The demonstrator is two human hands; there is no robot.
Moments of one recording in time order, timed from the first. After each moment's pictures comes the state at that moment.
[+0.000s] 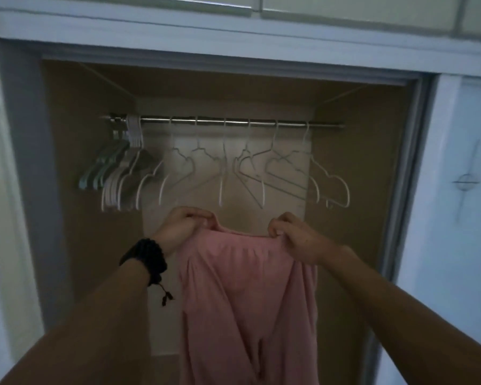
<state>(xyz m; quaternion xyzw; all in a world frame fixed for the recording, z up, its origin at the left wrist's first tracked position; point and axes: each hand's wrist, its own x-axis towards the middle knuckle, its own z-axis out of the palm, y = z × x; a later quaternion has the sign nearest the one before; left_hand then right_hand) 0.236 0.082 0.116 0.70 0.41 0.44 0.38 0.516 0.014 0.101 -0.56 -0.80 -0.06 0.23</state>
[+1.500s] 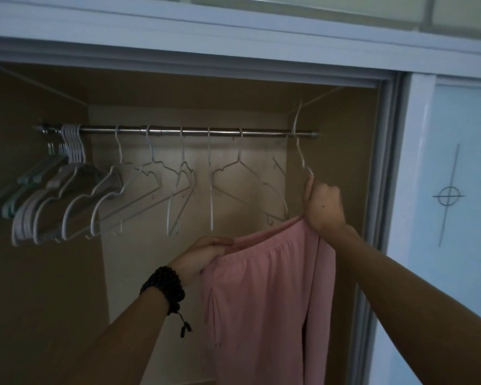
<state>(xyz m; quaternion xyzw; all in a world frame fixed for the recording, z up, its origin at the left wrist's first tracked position) 0.393 0.149 0.088 0.67 0.35 0.36 0.55 0.647 0.082 0.172 -0.66 -0.50 -0.27 0.50</state>
